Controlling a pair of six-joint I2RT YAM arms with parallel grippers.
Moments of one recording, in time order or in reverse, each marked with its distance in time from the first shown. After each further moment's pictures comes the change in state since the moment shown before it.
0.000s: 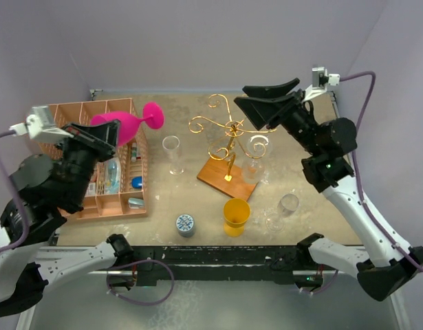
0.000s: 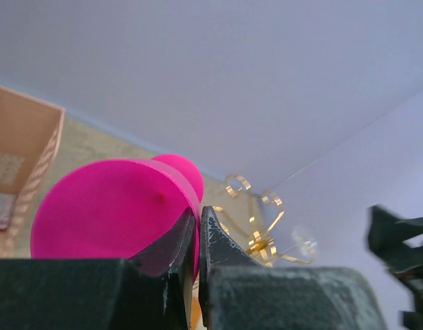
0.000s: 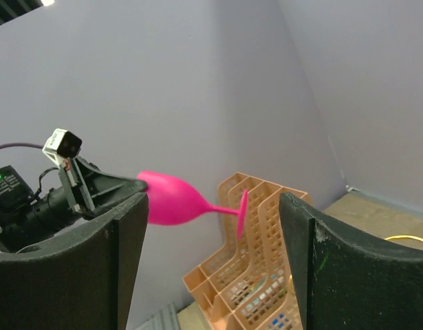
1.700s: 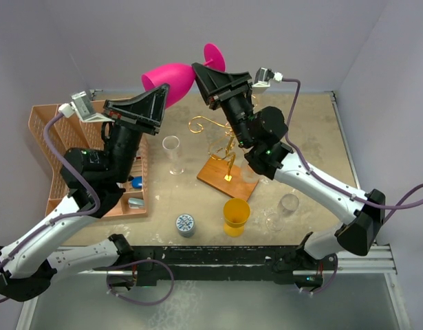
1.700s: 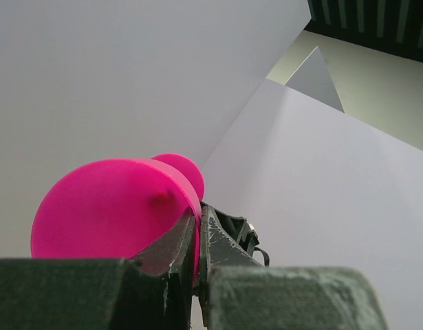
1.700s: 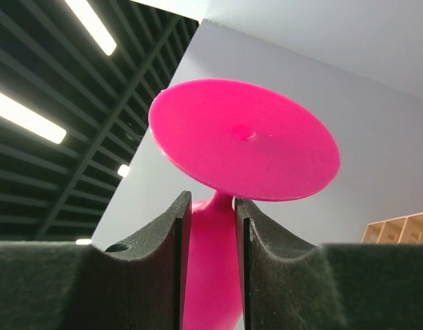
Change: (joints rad) left arm 0.000 0.138 -0.275 1.101 0.388 0.190; right arm 0.417 0.409 0.229 0.164 0.737 0.521
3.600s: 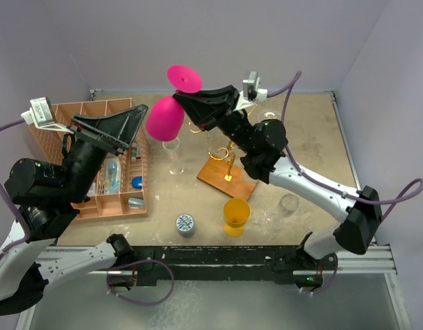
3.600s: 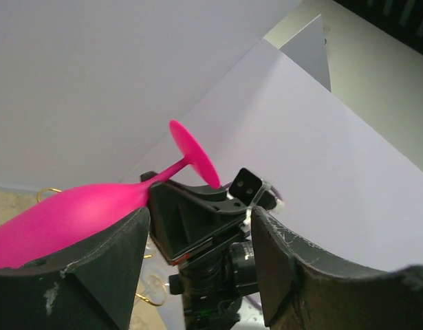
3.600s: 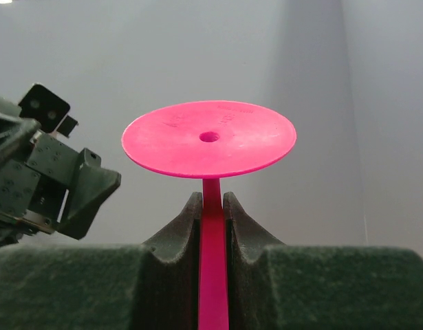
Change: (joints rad) left arm 0.000 -0.170 0.171 -0.557 0.054 -0.239; right arm 0.005 0.000 -0.107 0.321 -0.488 -0.840
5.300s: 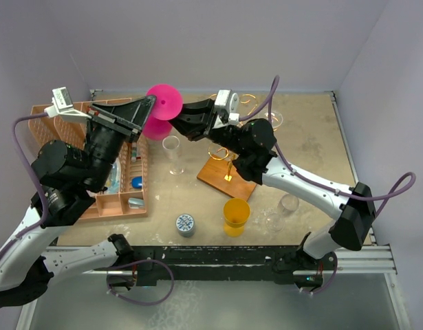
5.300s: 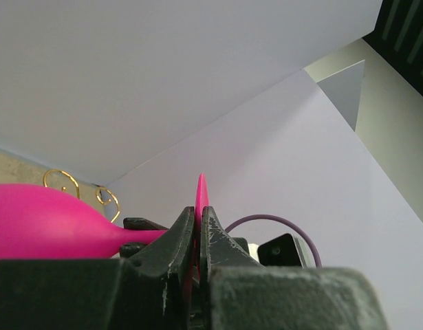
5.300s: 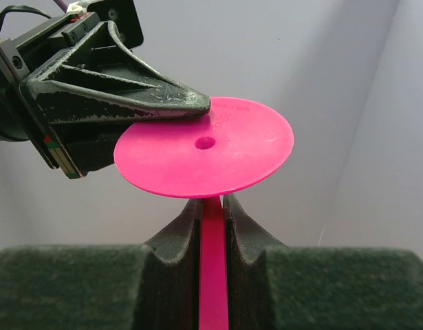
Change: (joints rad) left arm 0.000 0.123 0.046 -0.042 -0.167 -0.226; right arm 0.058 0.065 0.041 -0.057 -0.196 -0.375
